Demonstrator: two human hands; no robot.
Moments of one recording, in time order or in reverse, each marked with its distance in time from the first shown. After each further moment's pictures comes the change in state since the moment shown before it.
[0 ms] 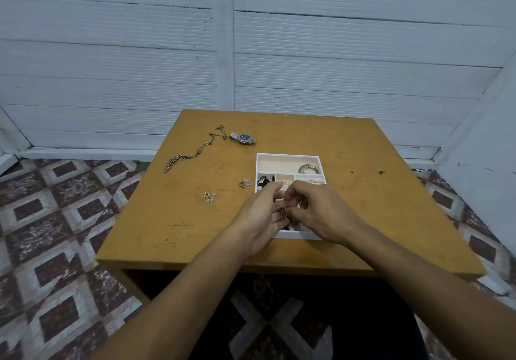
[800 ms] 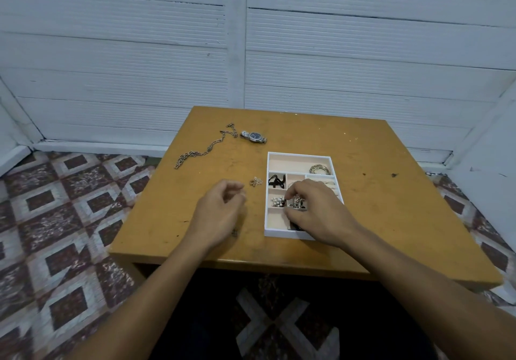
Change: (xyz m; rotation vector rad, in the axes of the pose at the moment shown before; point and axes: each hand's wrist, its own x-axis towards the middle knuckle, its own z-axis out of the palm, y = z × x) left_hand -0.019 0.012 -0.083 0.720 0.376 0.461; right_hand 0.010 -0.009 0.018 -0.097 0.006 0.025
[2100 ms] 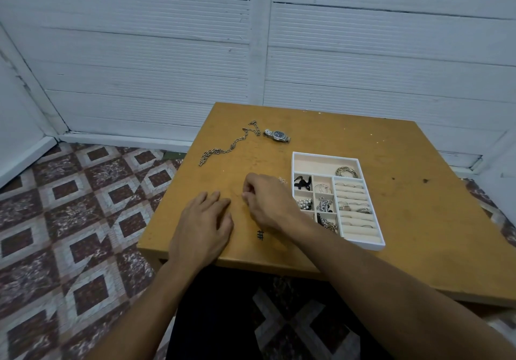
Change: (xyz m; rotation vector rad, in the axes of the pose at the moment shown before) left_hand 0.000 -0.072 -0.051 0.758 0.054 0.225; right_hand 0.068 -0.083 0.080 -0.021 -0.059 -0.077
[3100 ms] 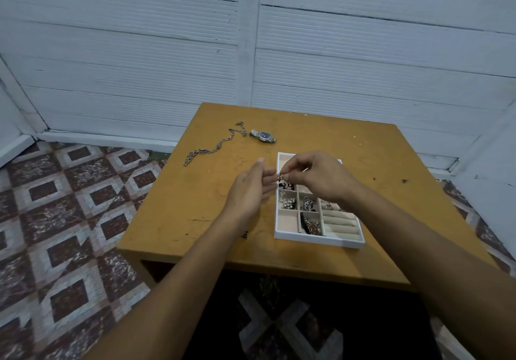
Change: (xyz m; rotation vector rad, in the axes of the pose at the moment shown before) left_hand 0.049 0.118 -0.006 -1.222 -0.191 -0.346; right_hand -0.027 0.052 -0.105 0.419 -0.010 0.159
